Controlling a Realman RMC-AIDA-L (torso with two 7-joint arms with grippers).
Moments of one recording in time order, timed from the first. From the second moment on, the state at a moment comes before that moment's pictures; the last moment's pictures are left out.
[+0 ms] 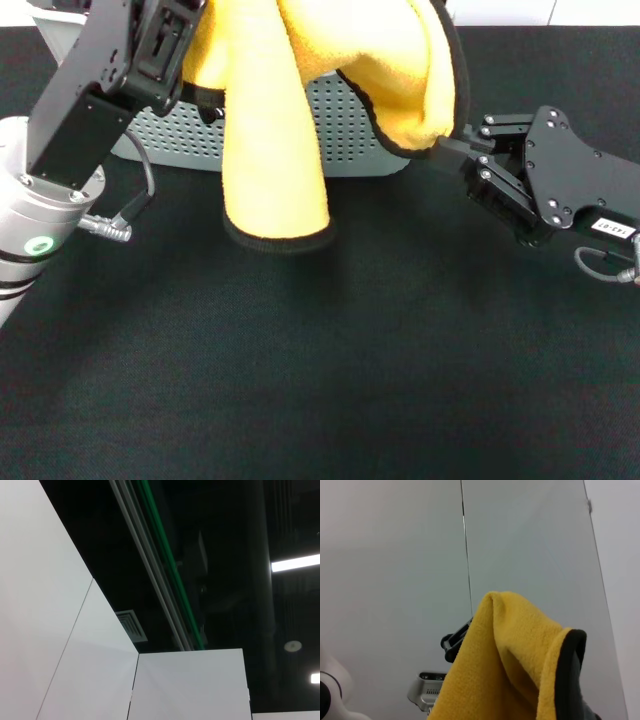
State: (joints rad) left arm -0.51 -2.11 1.35 0.26 0.56 2.03 -0.94; right arm 0.68 2.03 -0.94 -0.16 -1.38 -1.86 0.85
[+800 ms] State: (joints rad) left arm -0.37 -2.11 1.35 0.07 0.68 1.95 -0.62; right arm 0.61 2.01 -0.94 -0.65 -1.37 -1.91 1.19
